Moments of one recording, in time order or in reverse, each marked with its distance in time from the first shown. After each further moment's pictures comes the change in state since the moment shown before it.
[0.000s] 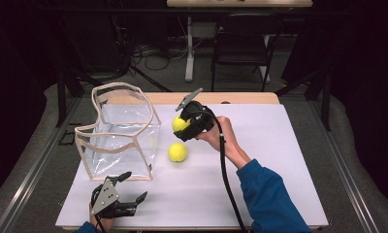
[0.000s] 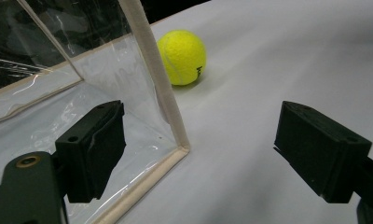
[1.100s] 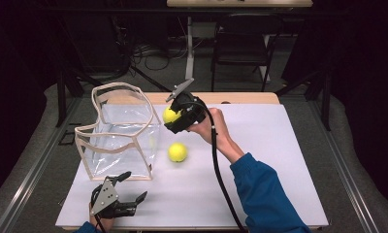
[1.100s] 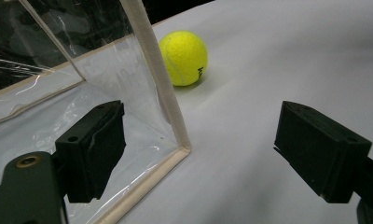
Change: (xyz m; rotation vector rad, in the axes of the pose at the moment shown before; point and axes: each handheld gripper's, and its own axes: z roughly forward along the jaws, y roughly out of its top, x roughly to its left) left arm 0.000 0.000 0.000 -0.002 0.005 -0.001; right arm 0.004 0.034 -0.007 -0.045 -0.015 -0.023
